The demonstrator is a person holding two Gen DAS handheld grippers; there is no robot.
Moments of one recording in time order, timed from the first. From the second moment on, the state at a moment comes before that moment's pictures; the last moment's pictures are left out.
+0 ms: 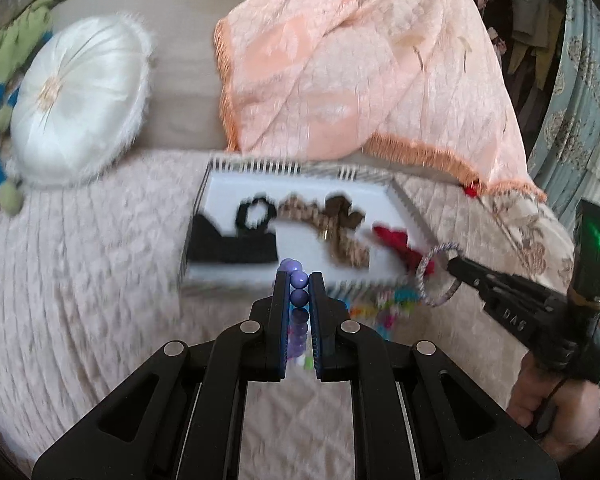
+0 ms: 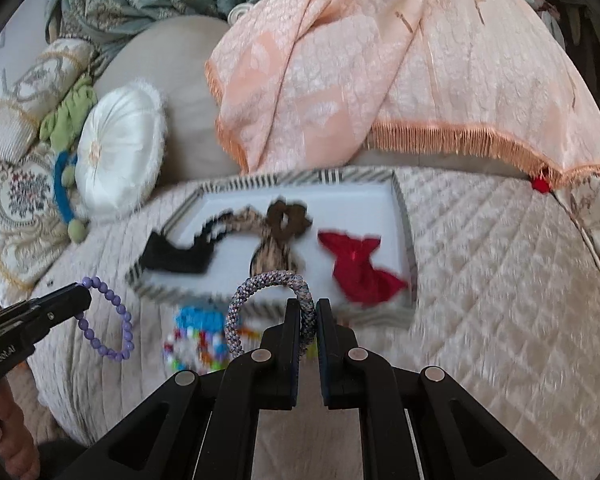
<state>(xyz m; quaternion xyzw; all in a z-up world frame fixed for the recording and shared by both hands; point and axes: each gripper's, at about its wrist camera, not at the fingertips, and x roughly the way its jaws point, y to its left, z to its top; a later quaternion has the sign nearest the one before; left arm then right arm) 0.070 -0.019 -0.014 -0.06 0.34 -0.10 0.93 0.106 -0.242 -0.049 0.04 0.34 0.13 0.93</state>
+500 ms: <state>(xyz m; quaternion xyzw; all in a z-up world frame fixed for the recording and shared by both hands) 0.183 -0.066 -0.035 -0.08 0.39 -0.17 0.90 0.202 -0.228 -0.075 0.08 0.37 0.13 0.92</state>
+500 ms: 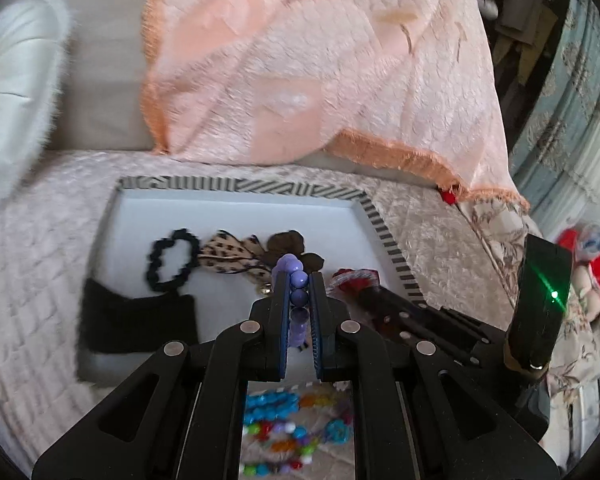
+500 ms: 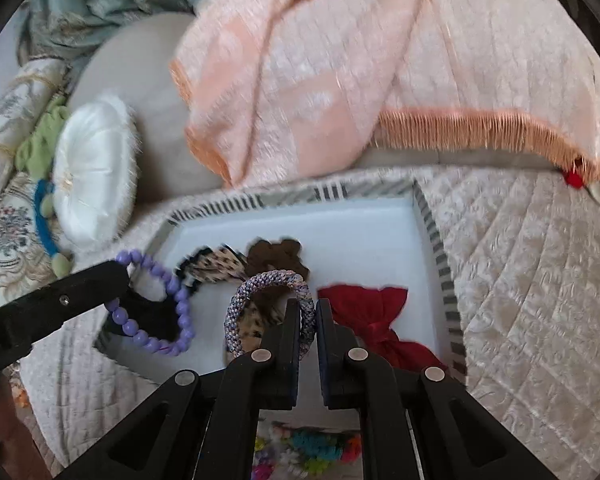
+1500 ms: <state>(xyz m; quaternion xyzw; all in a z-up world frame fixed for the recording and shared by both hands) 0.149 0.003 -0.064 0.00 0.43 -0.11 0.89 0.191 -0.229 -0.070 0.08 0.37 0.15 0.91</state>
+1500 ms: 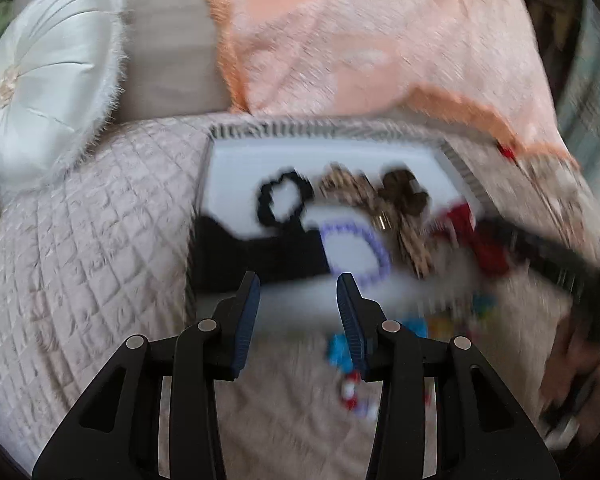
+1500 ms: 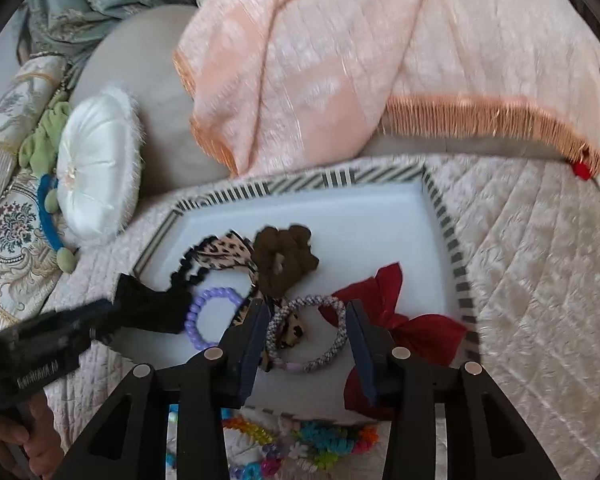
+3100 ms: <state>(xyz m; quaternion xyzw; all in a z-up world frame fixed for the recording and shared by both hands) -0.003 -0.010 0.023 0.06 0.29 0.08 0.95 0.070 -0.274 -0.085 0.04 0.40 0.07 0.91</state>
